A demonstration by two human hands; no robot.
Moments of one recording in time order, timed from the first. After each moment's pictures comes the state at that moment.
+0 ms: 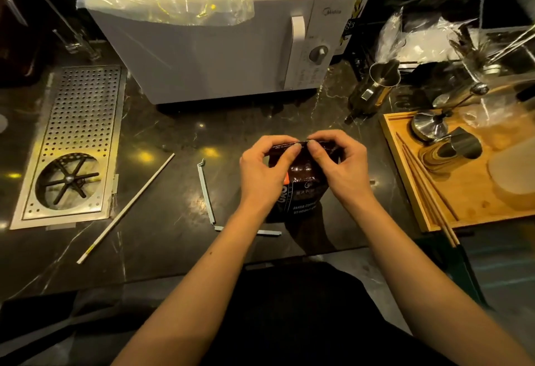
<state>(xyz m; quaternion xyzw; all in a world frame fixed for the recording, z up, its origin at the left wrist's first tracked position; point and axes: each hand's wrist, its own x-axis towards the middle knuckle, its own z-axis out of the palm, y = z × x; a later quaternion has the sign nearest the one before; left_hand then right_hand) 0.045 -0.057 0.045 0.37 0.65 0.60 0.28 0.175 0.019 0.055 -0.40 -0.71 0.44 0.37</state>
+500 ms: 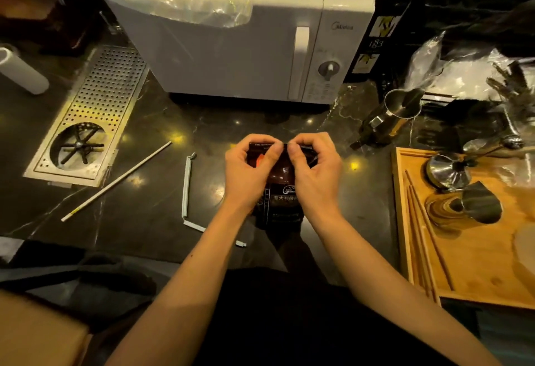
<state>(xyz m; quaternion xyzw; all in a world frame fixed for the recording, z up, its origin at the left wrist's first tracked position) 0.078 -0.017 0.045 0.26 0.67 0.65 0.22 0.168 0.059 0.044 -0.36 -0.69 0.50 0.38</state>
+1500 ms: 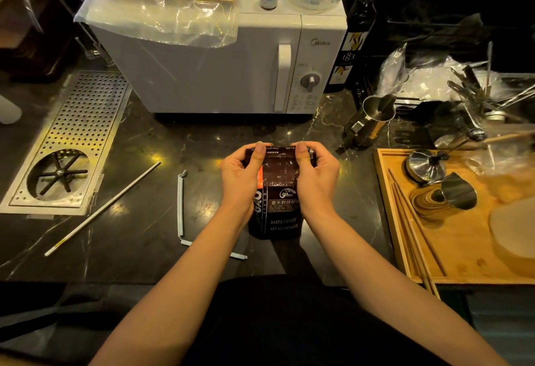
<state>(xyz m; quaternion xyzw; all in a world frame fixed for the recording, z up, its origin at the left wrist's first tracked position) 0.068 -0.007 0.036 0.14 0.58 0.72 0.36 0.160 0.057 0.039 -0.46 -0.59 0.51 0.41</state>
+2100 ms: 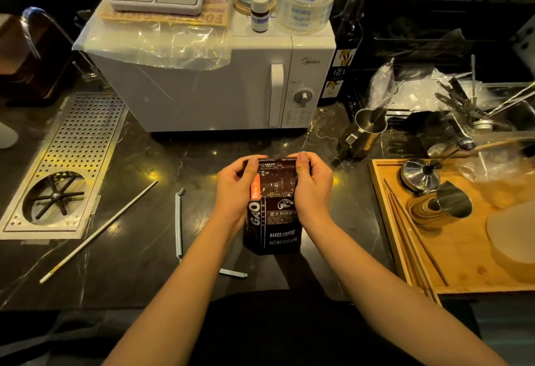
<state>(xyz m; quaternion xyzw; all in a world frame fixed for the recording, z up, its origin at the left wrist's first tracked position) 0.051 -0.007 0.039 0.18 0.59 0.67 0.41 0.156 0.068 0.036 -0.46 -0.60 0.52 0.40</state>
